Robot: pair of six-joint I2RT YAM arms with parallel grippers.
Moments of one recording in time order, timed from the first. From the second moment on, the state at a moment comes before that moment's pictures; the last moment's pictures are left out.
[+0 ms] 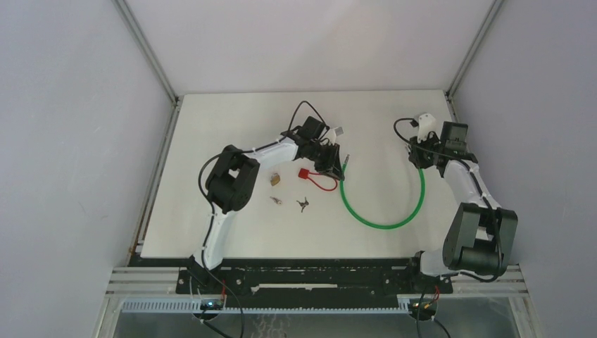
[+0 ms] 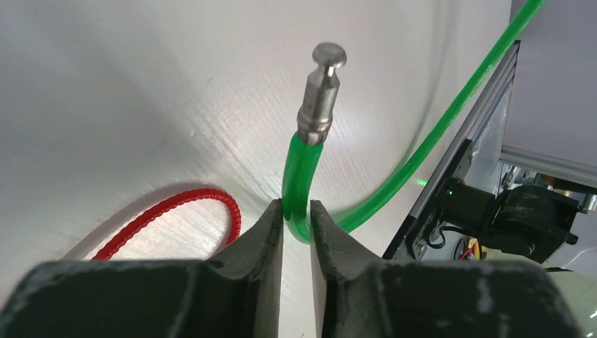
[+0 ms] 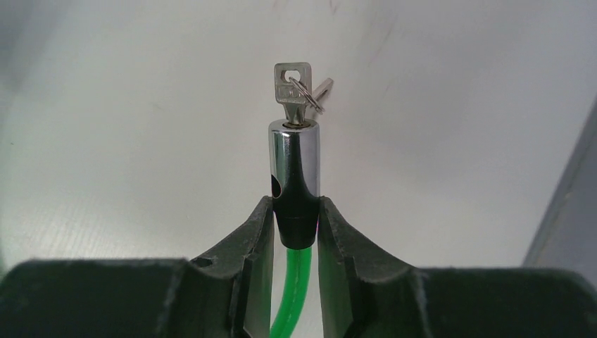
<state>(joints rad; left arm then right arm) -0.66 2.24 1.68 -0.38 0.67 -0.48 -0.21 1.43 0.94 -0.36 -0.39 -0.49</state>
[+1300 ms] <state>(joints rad) -0.60 2.08 1.70 -0.44 0.67 -0.28 -0.35 1.28 1.13 -0.35 -0.60 -0.48</state>
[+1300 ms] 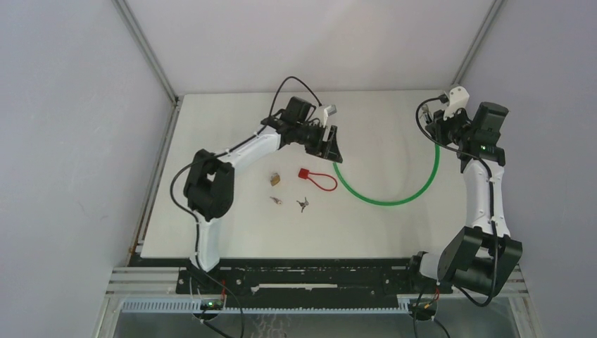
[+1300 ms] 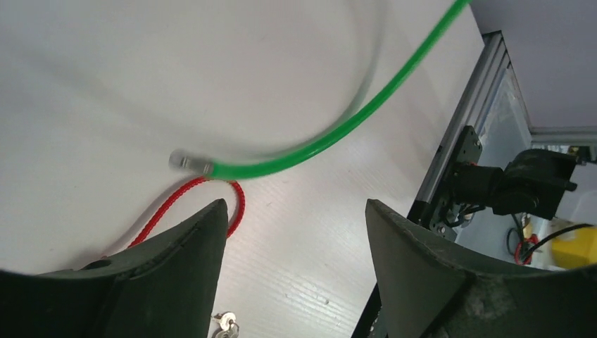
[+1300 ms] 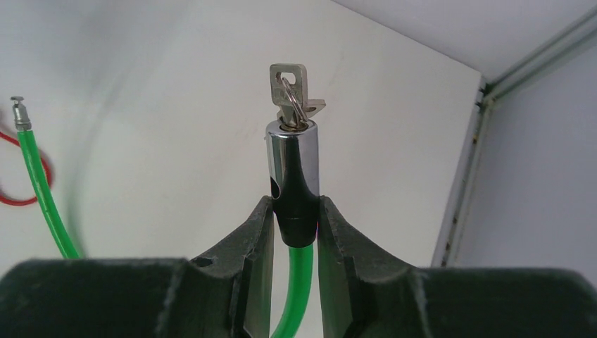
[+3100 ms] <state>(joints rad) -0.65 1.80 2.18 -0.93 0.85 0.56 0.20 1.21 1.24 -0.55 -0.85 -0.52</state>
